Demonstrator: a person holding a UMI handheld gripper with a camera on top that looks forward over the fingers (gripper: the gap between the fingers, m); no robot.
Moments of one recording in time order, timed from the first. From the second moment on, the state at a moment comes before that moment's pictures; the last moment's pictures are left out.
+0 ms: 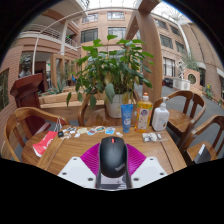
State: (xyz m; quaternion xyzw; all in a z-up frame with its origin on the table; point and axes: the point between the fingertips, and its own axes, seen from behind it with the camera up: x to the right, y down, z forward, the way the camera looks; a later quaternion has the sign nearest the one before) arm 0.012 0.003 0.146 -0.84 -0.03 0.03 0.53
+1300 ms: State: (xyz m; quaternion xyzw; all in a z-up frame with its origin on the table) arm 0.080 -0.237 0.164 -0.88 0.00 -0.03 0.47
